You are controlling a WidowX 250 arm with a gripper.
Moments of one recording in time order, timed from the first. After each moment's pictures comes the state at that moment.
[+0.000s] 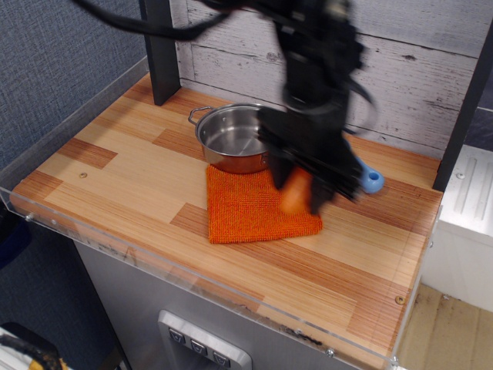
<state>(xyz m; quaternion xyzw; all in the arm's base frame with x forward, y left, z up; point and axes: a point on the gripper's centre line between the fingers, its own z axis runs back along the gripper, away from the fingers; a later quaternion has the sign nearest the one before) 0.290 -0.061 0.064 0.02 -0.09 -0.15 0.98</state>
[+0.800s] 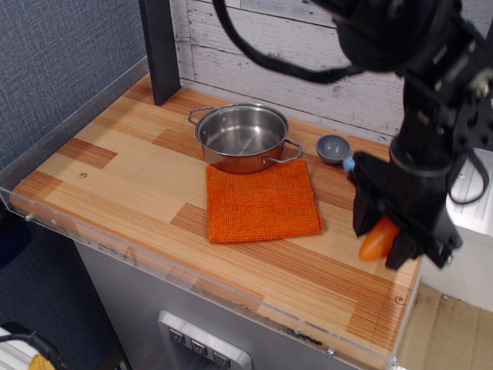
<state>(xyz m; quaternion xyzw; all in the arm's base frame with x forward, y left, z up) 0.287 -0.132 0.032 0.04 -0.06 -0.26 0.96</state>
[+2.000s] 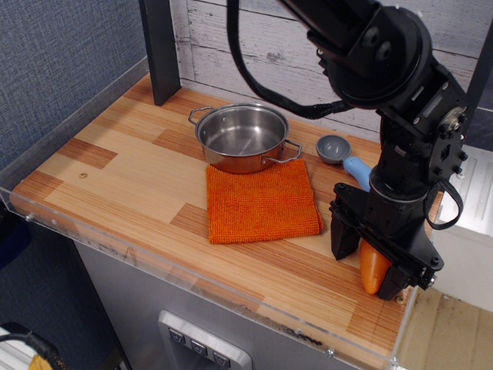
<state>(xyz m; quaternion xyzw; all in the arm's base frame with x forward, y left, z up) 0.273 -0.128 0.003 0.02 -0.01 -0.22 0.97</state>
